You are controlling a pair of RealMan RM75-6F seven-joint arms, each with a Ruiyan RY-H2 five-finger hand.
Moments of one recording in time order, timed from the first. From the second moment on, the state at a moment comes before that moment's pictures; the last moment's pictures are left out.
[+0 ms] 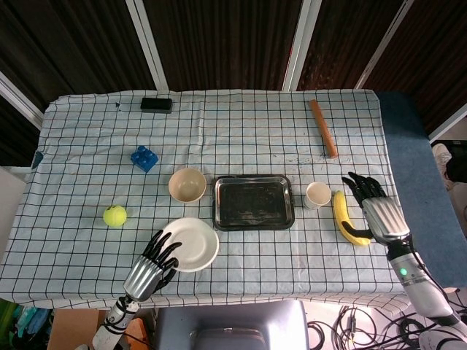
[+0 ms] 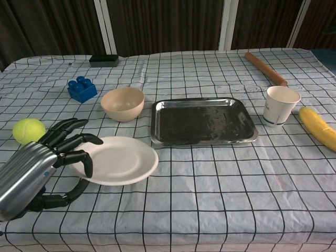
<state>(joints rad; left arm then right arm) -0.29 -2.13 0.10 -0.43 1.81 1.74 -0.26 0.39 -1.07 0.12 -1.73 -1.34 1.14 -0.01</state>
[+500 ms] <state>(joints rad) -0.35 -2.15 -0.01 -0.38 1.73 1.94 -0.42 0.38 -1.06 0.12 -1.71 -1.34 1.15 0.03</state>
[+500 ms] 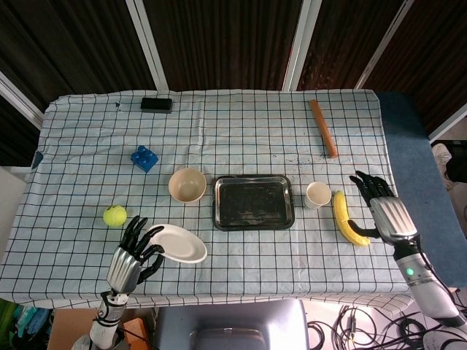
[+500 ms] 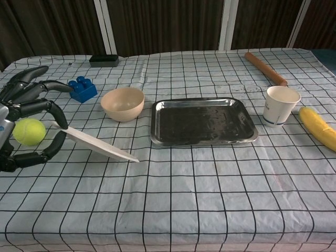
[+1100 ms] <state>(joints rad) -0.61 -2.15 -0.21 -0.55 1.61 1.83 -0.38 0.33 -1.06 0.11 -1.56 -1.32 1.14 0.23</state>
